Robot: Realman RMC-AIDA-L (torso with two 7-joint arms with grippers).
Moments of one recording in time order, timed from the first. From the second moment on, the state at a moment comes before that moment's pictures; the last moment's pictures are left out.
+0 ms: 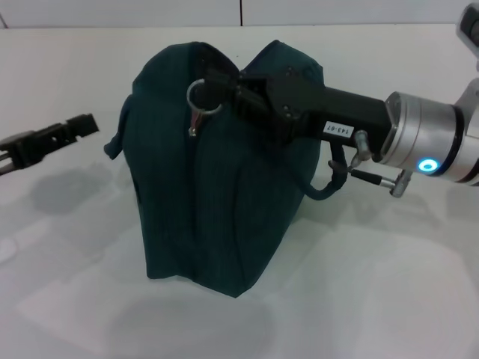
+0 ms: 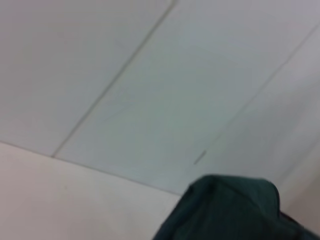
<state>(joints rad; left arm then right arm) -0.34 -2.05 0.39 0.73 1.90 1.76 -1.83 0.67 2.03 -1.86 -0.52 -0.57 -1.40 1.25</state>
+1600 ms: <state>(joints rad) -0.38 -1.95 0.49 0.85 1.93 1.96 -2.15 0.66 2.03 -1.88 -0.53 -0.58 -1.39 1.22</state>
